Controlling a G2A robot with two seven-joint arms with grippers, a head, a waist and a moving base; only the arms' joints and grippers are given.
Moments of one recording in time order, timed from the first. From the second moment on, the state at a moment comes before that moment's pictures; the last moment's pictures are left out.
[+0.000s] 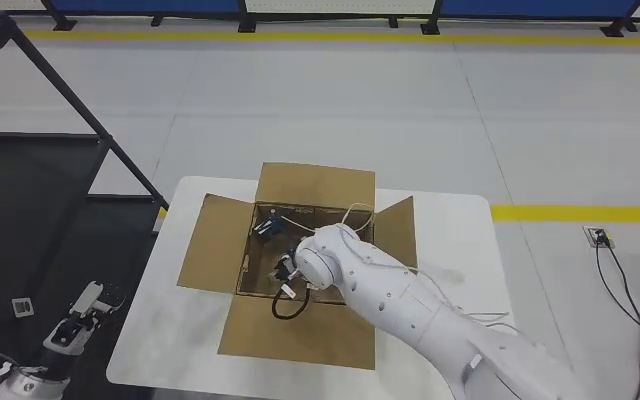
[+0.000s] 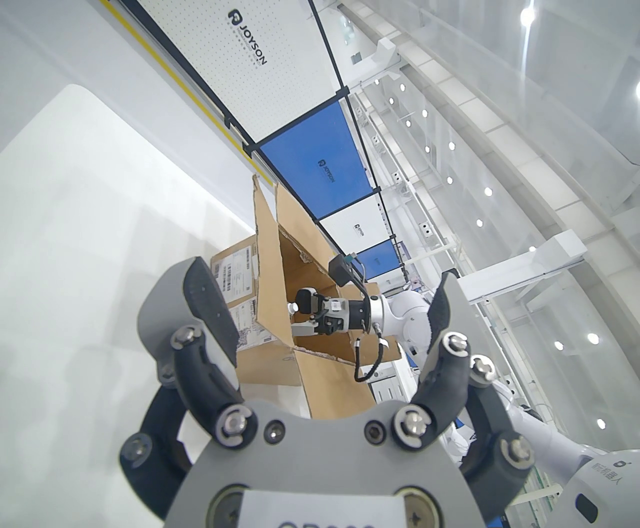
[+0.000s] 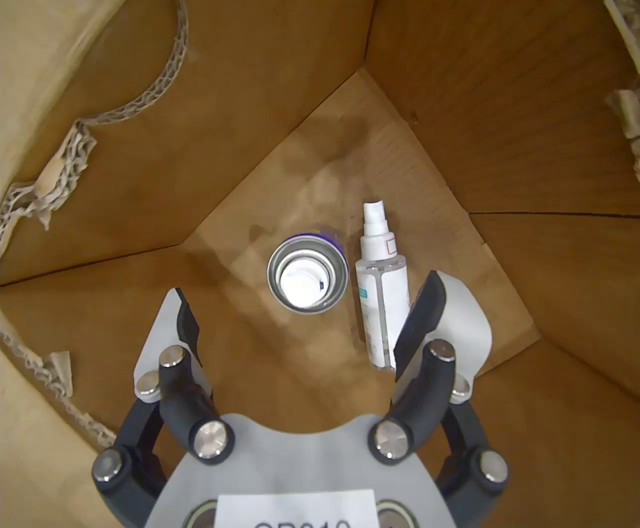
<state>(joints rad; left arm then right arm) 1.62 -1.15 -2.10 -1.70 -0.28 -0.51 -0.68 -0.20 -1.66 0.33 -0.79 -0.63 0.04 0.86</state>
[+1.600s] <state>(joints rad) 1.62 -1.15 -2.10 -1.70 -0.28 -0.51 -0.68 -0.61 -1.54 0.70 -1.59 -1.34 0.58 0.99</state>
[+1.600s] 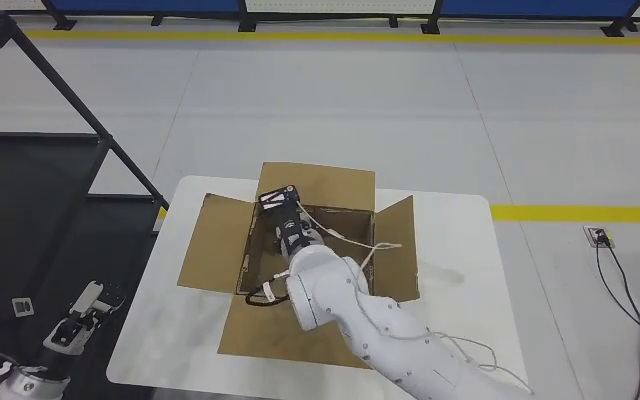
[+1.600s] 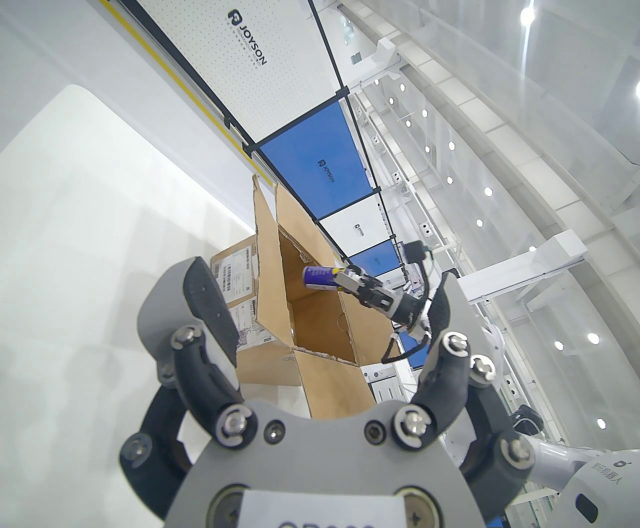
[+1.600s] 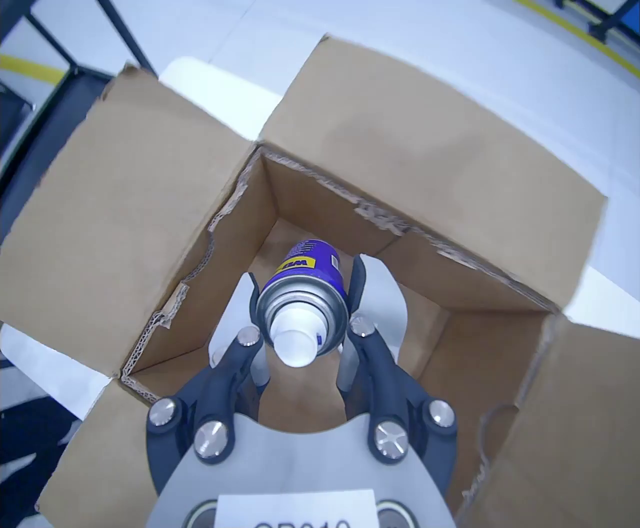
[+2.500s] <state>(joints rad) 1.62 -1.15 -2.10 -1.70 -0.28 -0.51 -0.68 -1.54 -1.43 1.43 -2.35 -1.59 0.73 1.05</state>
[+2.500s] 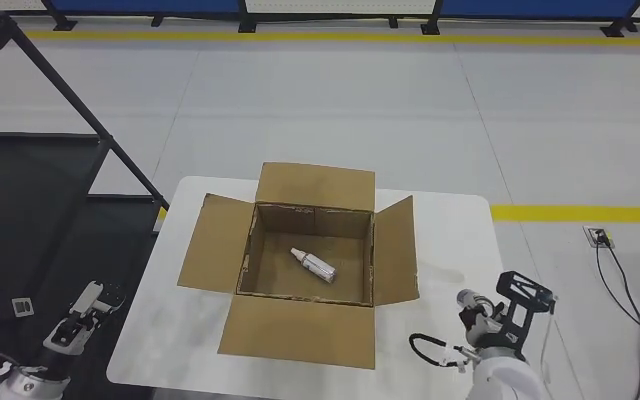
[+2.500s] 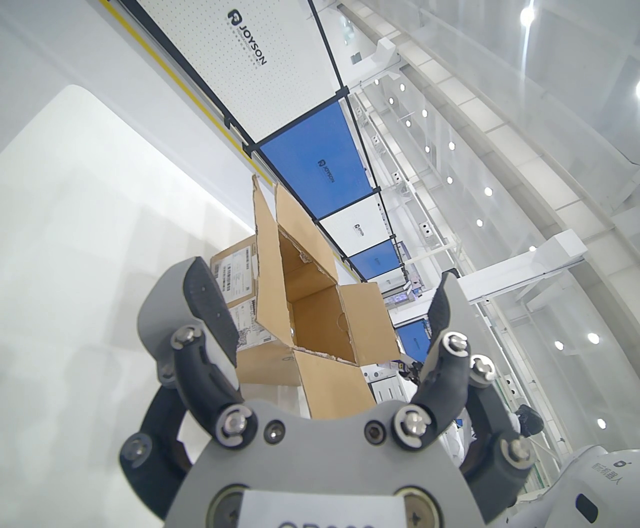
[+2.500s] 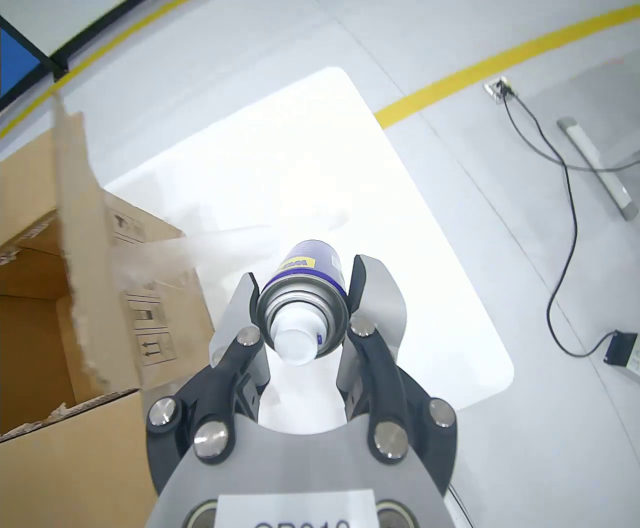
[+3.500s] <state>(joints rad) 1.62 -1.15 -2.10 -1.70 -0.28 -0.51 -0.68 -1.12 -1.40 1.68 -1.69 -1.39 0.48 1.21</state>
